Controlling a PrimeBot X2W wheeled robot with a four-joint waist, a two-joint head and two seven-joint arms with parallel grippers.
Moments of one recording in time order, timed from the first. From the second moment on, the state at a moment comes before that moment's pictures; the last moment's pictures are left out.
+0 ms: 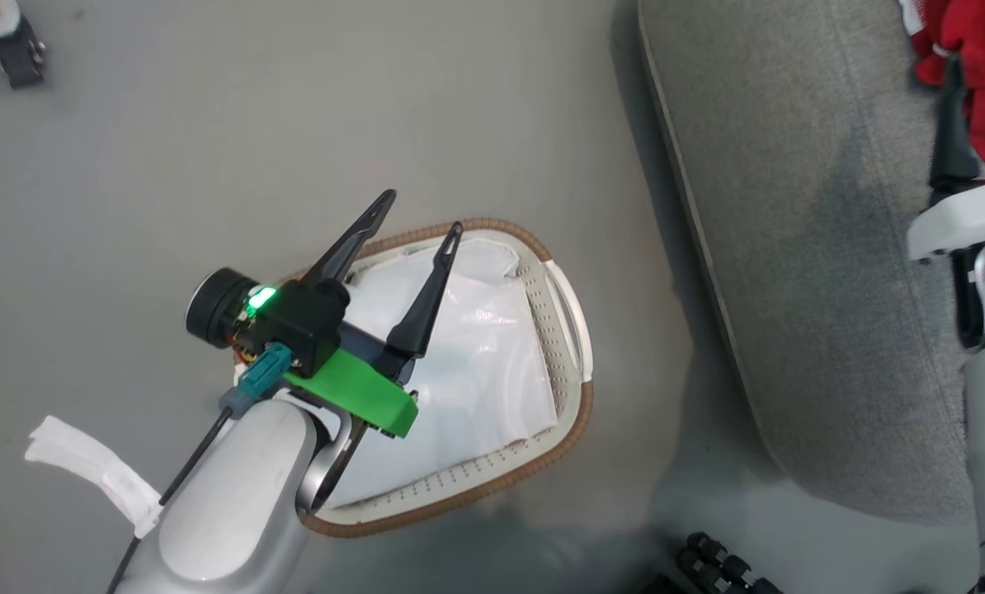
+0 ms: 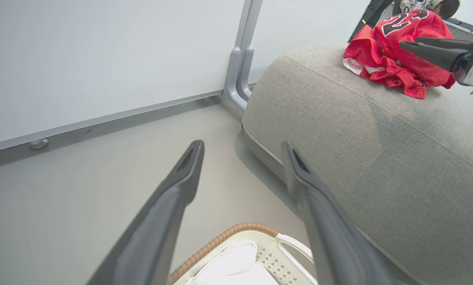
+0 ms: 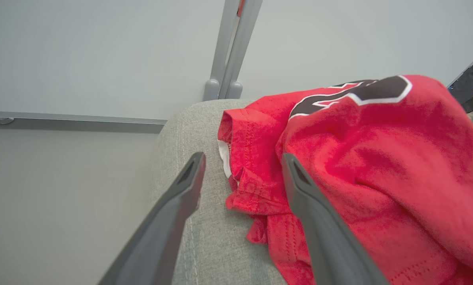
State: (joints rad) left arm -0.52 0.23 -0.58 0.26 -0.36 -0.13 -0.26; right arm -0.69 -0.19 -0.25 0.50 -0.01 0.13 -0.26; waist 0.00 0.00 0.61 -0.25
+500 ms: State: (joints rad) left arm -0.31 0.14 -0.25 0.32 -0.28 -0.13 -0.26; right arm -0.48 -0.12 0.05 0.34 0.17 0.13 -0.26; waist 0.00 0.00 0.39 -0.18
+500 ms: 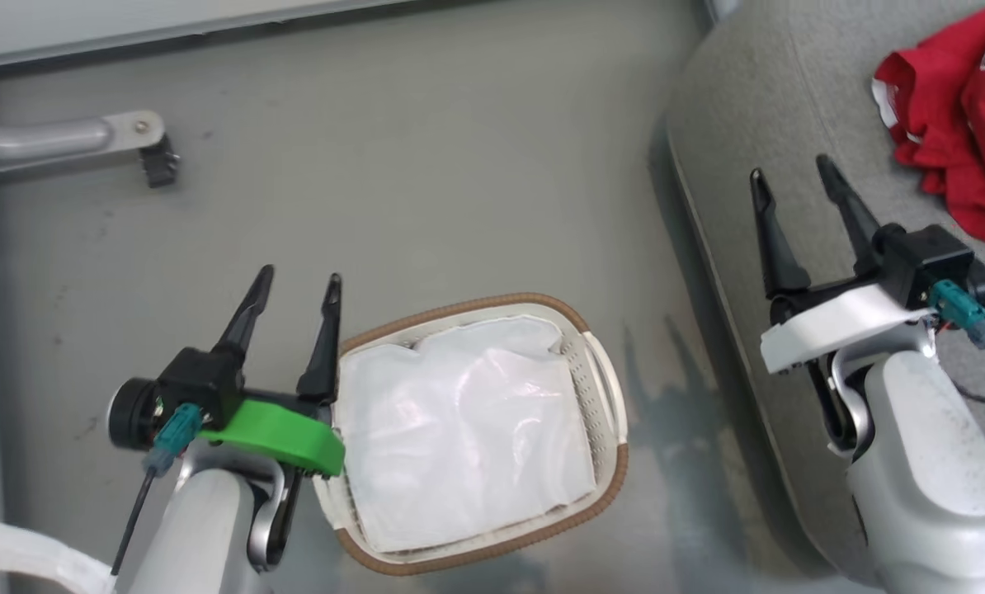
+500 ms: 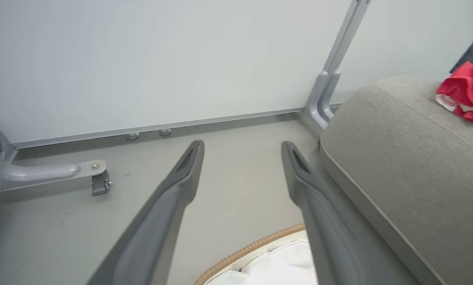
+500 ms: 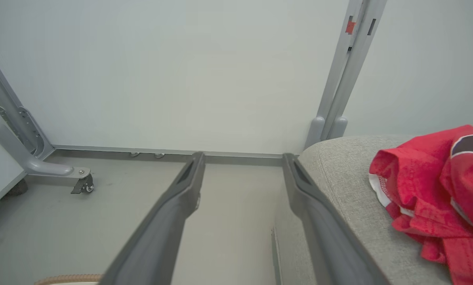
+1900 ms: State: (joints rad) left arm -0.01 0.05 0.00 0.43 -0.34 -0.13 -0.23; right arm -0.09 -0.04 -0.01 0.44 0.28 0.13 -0.23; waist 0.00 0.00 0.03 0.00
